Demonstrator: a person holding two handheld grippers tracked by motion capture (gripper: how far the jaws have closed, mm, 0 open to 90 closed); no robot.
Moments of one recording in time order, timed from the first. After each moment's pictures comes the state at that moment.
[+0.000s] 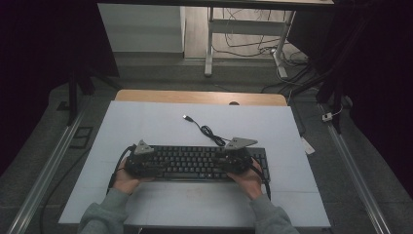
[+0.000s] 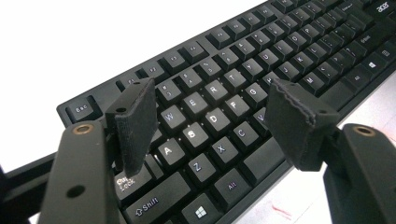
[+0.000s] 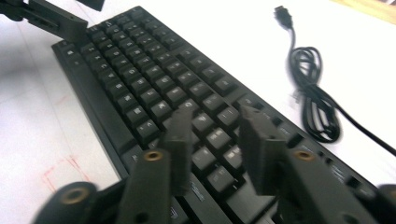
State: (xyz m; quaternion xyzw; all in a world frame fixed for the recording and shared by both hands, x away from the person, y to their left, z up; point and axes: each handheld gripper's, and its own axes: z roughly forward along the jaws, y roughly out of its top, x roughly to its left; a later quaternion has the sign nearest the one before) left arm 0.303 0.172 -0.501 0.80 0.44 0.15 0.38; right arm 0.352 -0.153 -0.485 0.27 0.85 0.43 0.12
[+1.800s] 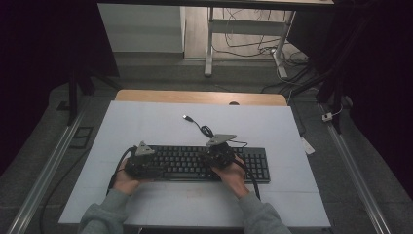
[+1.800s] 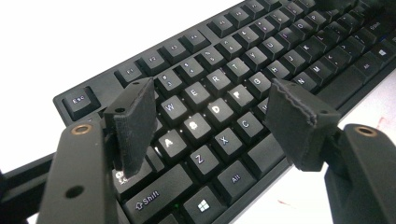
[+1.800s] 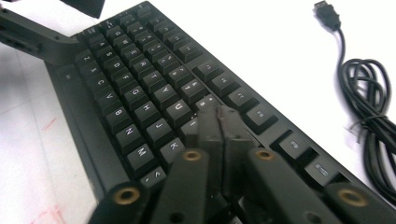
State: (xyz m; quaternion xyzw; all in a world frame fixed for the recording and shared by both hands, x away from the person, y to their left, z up) left arm 0.303 0.172 -0.507 0.80 0.44 0.15 0.37; right arm 0.371 -0.107 -0.501 0.26 0.87 0.41 0.10
